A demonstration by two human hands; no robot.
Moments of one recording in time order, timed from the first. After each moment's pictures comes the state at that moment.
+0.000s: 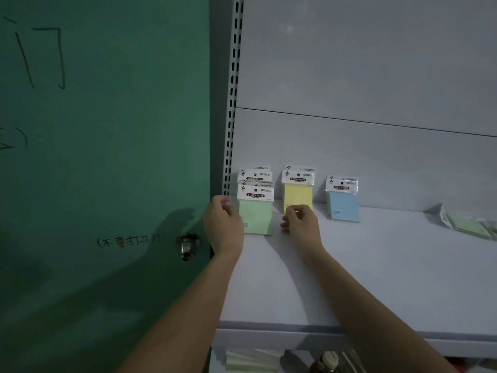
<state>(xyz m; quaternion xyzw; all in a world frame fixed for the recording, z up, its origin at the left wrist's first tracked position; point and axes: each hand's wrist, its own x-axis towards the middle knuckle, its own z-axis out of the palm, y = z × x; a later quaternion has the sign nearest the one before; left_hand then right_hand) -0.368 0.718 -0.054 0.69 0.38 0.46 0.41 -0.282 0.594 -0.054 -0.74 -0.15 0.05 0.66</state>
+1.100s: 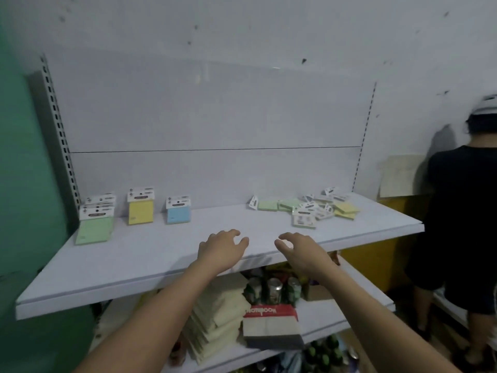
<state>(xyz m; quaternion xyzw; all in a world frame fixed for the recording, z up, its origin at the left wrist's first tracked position) -0.368 0.281 0.020 0.97 0.13 0.06 0.19 -0.311 0.085 0.009 -0.94 -0.21 -0.03 0.25</state>
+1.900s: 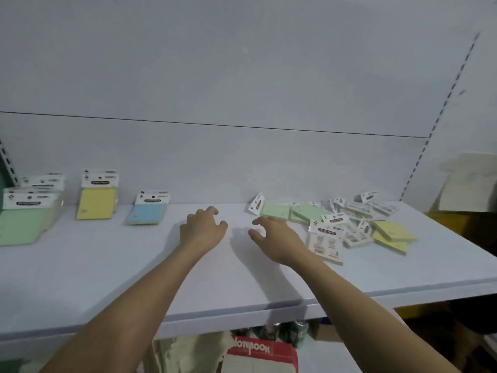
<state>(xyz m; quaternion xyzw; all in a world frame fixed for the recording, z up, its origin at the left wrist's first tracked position) -0.142 0.349 -0.027 0.93 0.29 0.12 0.20 -0.082 0.175 -0.022 -0.92 -0.33 -0.01 0.19</state>
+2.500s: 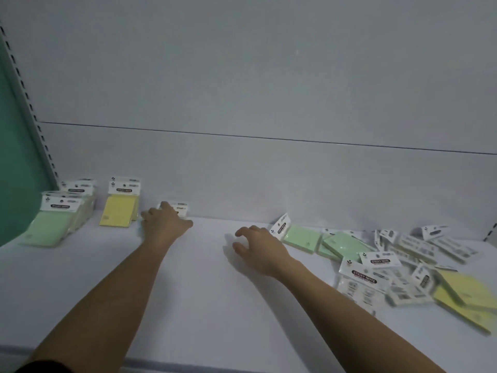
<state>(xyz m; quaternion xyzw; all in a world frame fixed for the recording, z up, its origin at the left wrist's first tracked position) -0.115 0.464 -0.027 0.82 0.53 0.17 0.13 -0.020 0.248 -0.031 -0.85 -0.48 0.03 0.20</state>
